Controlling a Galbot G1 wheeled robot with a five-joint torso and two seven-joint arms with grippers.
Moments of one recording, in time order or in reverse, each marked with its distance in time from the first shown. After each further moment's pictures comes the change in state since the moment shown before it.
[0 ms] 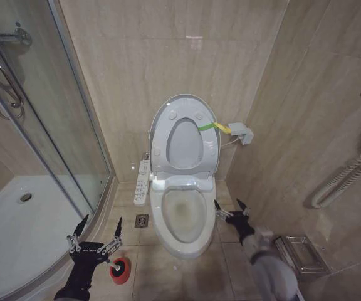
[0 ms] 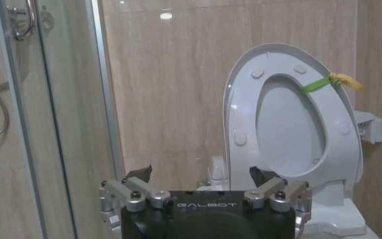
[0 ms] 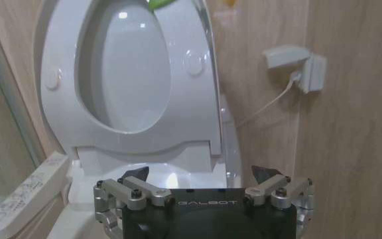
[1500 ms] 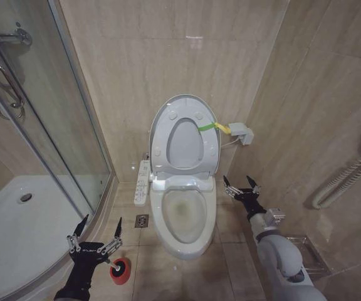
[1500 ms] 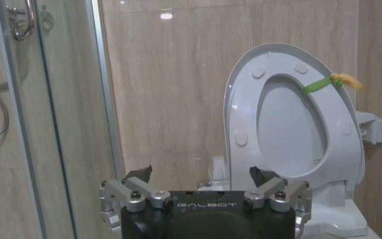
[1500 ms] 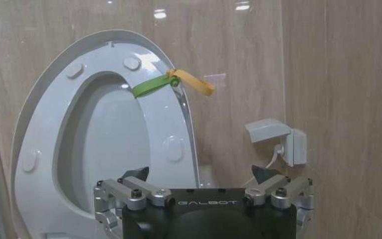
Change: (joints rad) left arm 0.000 0.000 0.000 0.000 0.000 0.000 0.000; right arm 0.060 -0.076 0.038 0.026 0.098 0.166 0.048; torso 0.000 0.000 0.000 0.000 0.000
